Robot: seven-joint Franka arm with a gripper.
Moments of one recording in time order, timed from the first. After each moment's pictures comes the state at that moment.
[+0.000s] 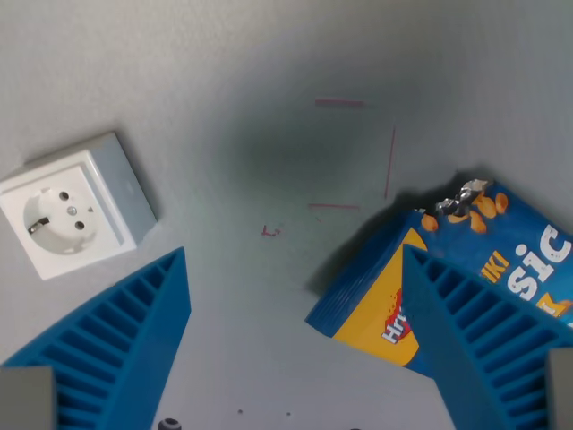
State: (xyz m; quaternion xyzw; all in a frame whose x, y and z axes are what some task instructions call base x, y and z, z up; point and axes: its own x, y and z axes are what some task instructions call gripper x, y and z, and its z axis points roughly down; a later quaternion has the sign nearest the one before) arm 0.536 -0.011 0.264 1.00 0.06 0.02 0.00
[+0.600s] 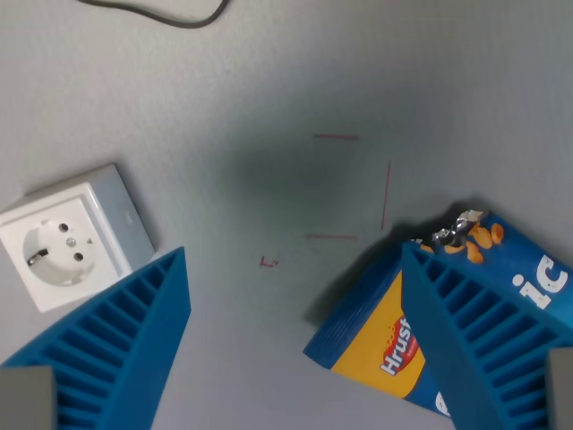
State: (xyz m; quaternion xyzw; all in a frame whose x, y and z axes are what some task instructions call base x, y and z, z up) arm 0.542 -0.011 0.262 1.00 0.06 0.05 0.00
